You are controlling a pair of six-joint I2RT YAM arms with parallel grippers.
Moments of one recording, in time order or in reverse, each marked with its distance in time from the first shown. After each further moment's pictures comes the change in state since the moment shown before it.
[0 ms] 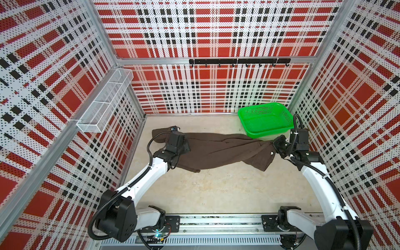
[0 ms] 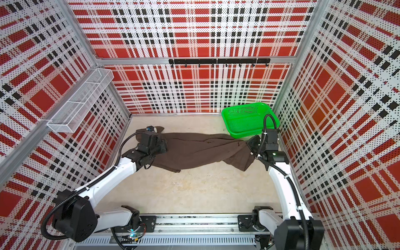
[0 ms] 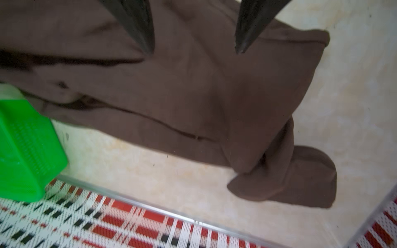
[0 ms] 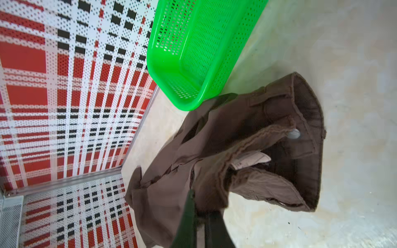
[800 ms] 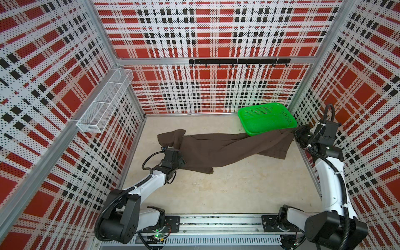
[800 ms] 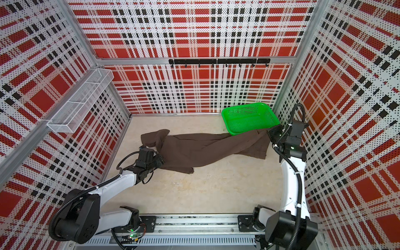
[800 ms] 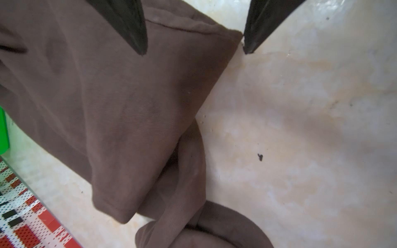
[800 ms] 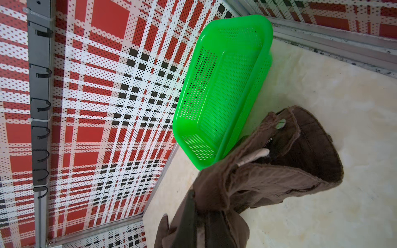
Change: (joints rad) left arm 0.121 0.023 -0.348 0.282 0.088 -0.227; right arm -0.286 0.040 0.188 0.006 -0.092 -0.047
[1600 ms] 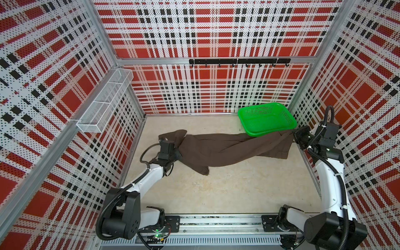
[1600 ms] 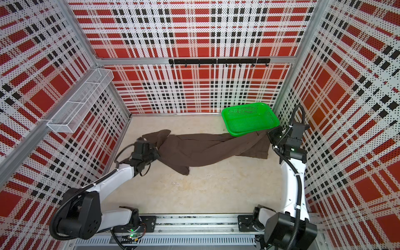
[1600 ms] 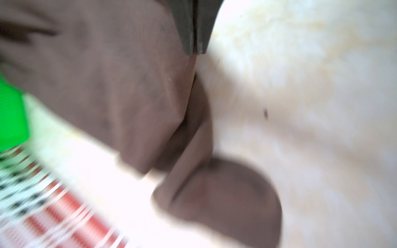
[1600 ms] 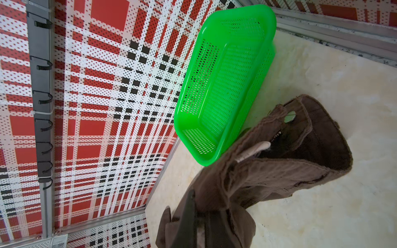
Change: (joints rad) left arm 0.099 -0.032 0.250 -0.128 0.017 0.114; right arm 0.003 -0.029 -0.052 0.000 -0.061 -0.008
